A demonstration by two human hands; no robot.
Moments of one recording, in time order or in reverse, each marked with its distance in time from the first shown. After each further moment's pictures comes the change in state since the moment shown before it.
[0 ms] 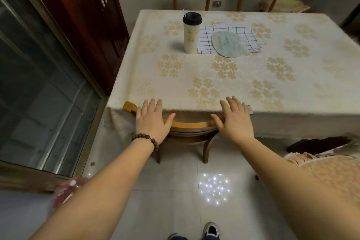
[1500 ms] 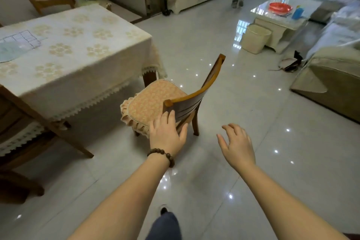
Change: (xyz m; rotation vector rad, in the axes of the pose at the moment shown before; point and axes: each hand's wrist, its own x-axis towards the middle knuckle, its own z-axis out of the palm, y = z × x) left_hand -0.581 0.534 0.128 -0.108 -0.093 0.795; right_hand -0.770 0.384 -0.068 0.158 0.342 0.881
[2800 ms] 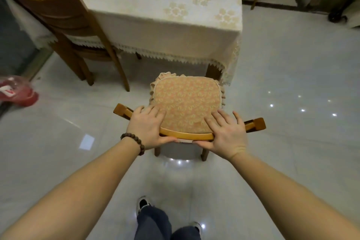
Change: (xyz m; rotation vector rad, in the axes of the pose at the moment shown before) left_hand 0.208 0.081 0.105 0.407 -0.136 -0.583; right_hand 0.425 0.063 0.070 -0.313 -0.370 -1.267
